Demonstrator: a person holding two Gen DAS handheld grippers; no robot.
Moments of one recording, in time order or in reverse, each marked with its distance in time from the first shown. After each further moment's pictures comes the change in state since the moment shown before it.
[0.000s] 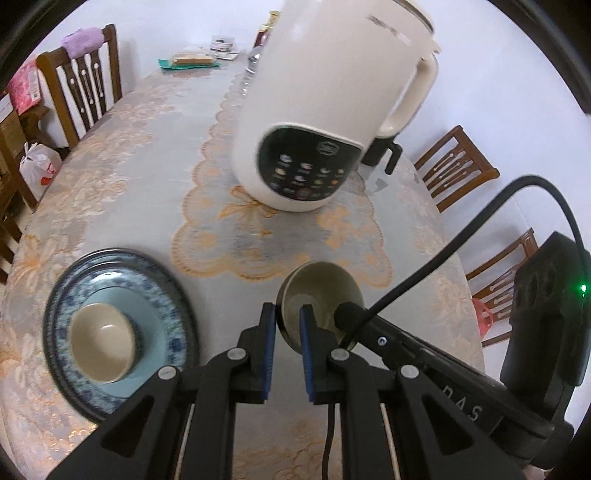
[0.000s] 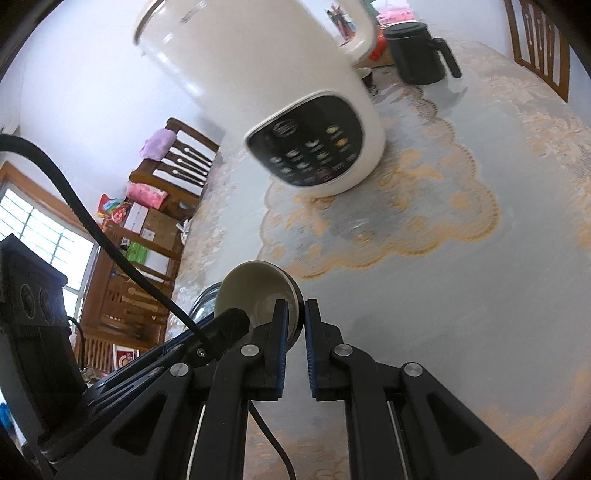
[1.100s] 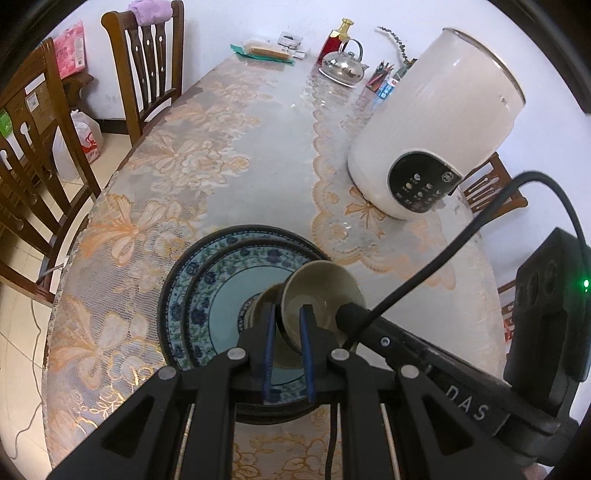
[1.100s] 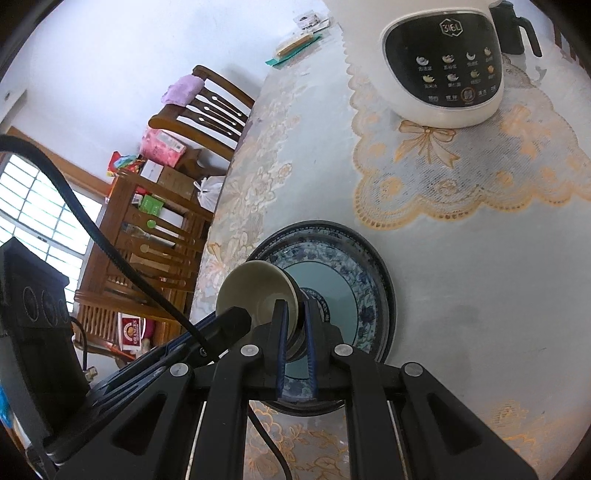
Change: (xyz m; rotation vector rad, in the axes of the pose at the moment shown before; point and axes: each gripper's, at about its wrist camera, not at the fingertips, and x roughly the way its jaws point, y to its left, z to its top) left arm -0.033 0.134 -0.015 -0.112 0.010 0.063; right arm 0.091 0.097 -0.039 -0.066 0.127 0.031
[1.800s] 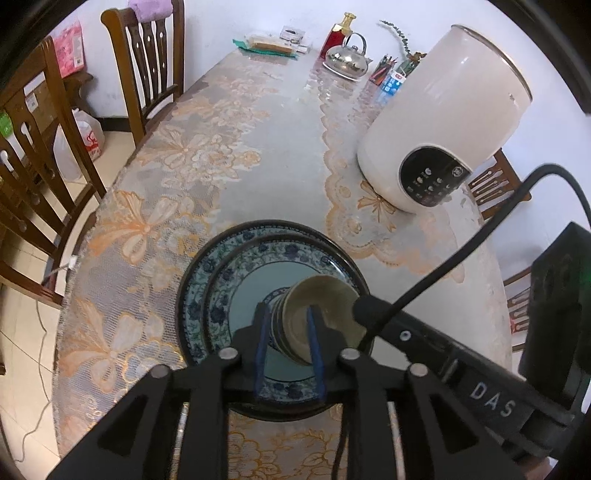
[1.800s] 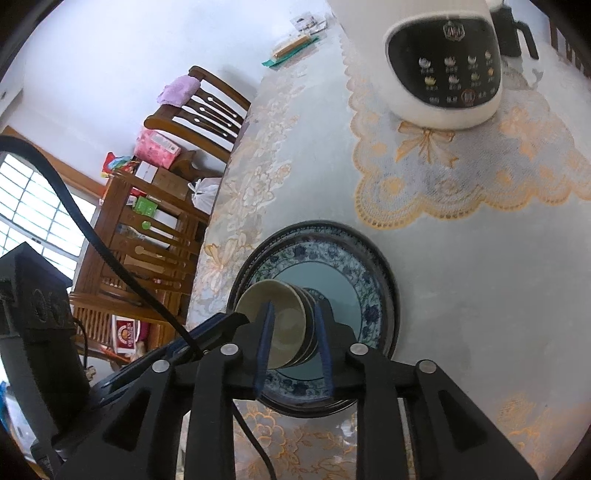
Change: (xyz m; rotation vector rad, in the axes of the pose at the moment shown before) left arm -0.001 0.013 0.001 0.019 0.020 0.016; right arm 0.001 0.006 -0.001 -0.004 -0.016 -0.031
